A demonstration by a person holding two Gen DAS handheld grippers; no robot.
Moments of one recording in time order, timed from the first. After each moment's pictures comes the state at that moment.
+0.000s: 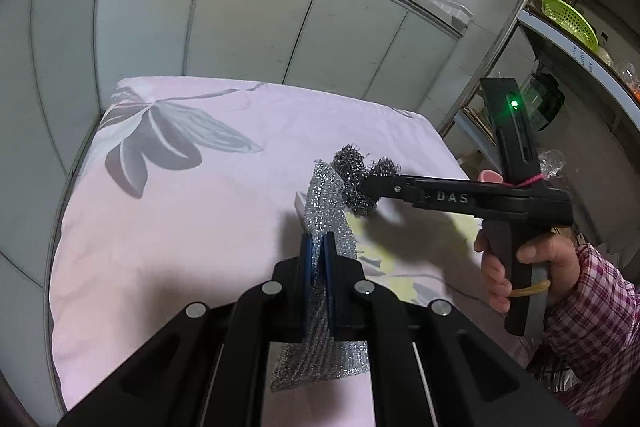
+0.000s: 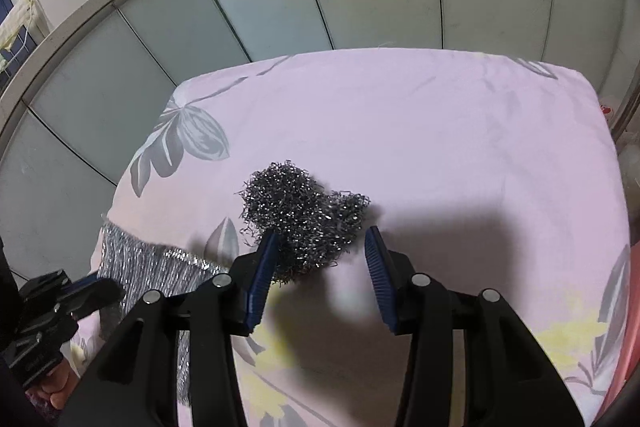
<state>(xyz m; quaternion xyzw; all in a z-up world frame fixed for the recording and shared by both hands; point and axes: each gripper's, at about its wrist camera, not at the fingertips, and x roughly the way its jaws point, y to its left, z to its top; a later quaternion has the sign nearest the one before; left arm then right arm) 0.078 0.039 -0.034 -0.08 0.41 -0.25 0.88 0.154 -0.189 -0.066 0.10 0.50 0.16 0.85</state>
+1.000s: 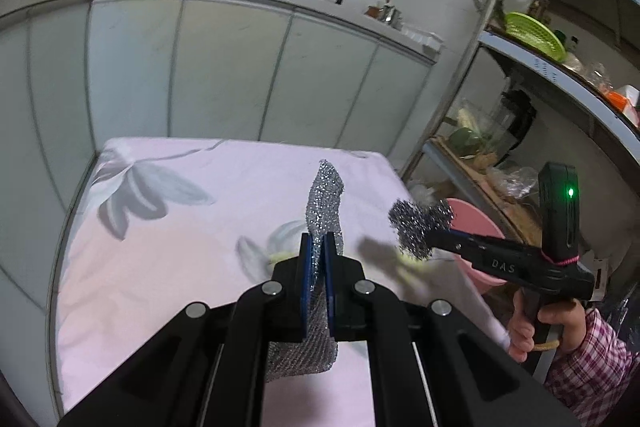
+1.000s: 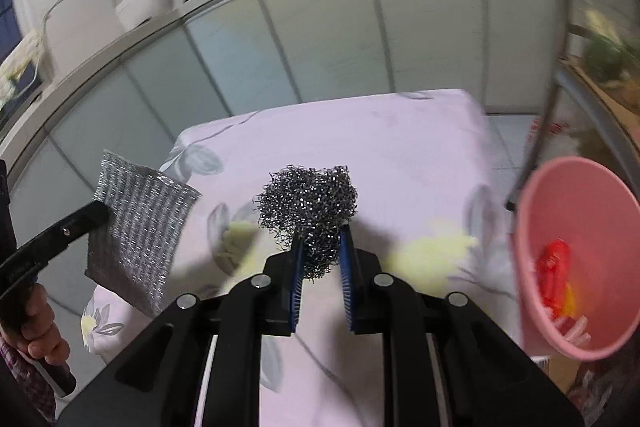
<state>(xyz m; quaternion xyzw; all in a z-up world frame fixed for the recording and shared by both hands) 0.036 -0.004 0.034 -0.07 0.33 -0.27 0.90 0.026 -0.288 0.005 0.12 0.40 0.07 0.91</state>
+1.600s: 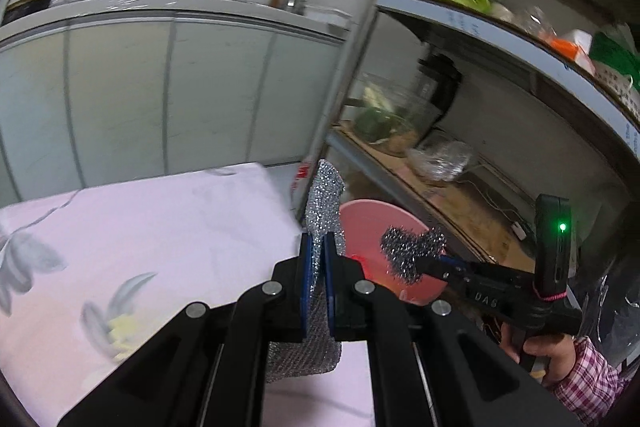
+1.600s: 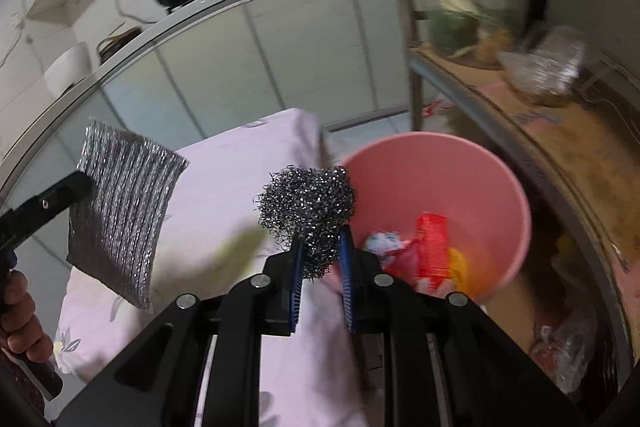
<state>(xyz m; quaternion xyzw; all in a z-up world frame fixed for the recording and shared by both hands) 0.037 -0.180 0.060 -0.02 0.32 -0.40 0.86 -0.046 -0.417 0.007 0.17 0.37 -0.08 0.91</state>
